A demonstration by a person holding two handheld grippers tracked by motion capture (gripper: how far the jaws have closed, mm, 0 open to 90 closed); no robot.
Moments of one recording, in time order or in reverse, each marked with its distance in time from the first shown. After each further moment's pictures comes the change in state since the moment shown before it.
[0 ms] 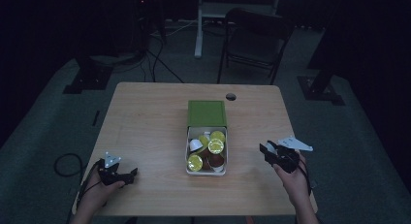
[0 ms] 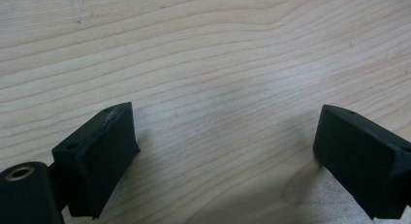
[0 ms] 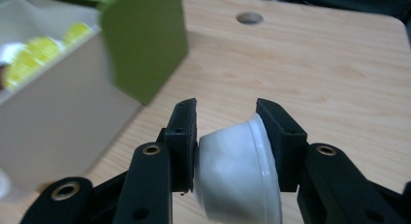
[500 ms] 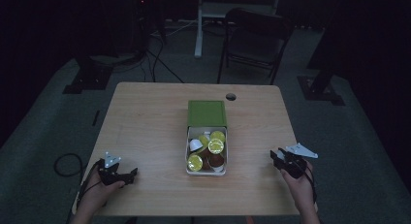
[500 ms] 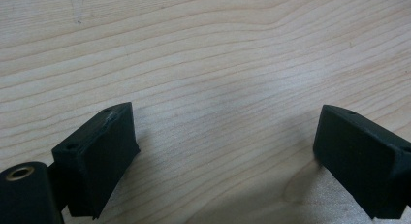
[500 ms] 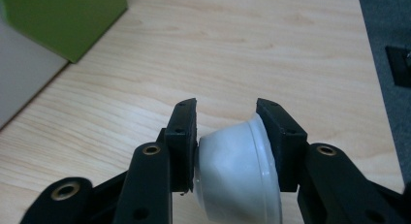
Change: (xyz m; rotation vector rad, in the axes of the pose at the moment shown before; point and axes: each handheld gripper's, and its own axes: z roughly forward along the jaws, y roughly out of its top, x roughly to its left) left arm 0.000 0.000 0.000 0.000 0.000 0.000; right arm -0.033 -0.040 0.007 0.064 -0.116 0.033
